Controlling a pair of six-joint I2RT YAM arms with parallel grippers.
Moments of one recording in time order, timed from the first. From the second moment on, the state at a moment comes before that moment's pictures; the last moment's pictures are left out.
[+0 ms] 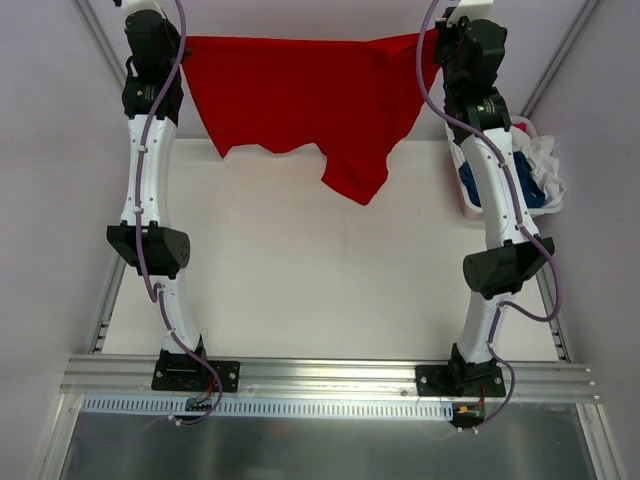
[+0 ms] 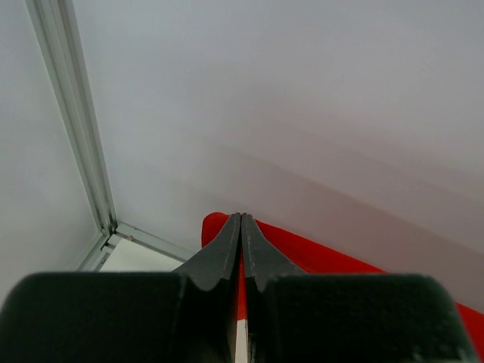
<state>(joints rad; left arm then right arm) -0.02 2.06 2.52 -0.45 -0.33 -0.23 0.26 1.95 2.37 -0.25 0.28 -0.16</state>
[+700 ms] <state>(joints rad) 0.01 1.92 2.49 -0.45 -0.30 -0.24 0.32 1.86 2.34 -0.23 0.27 -0.20</state>
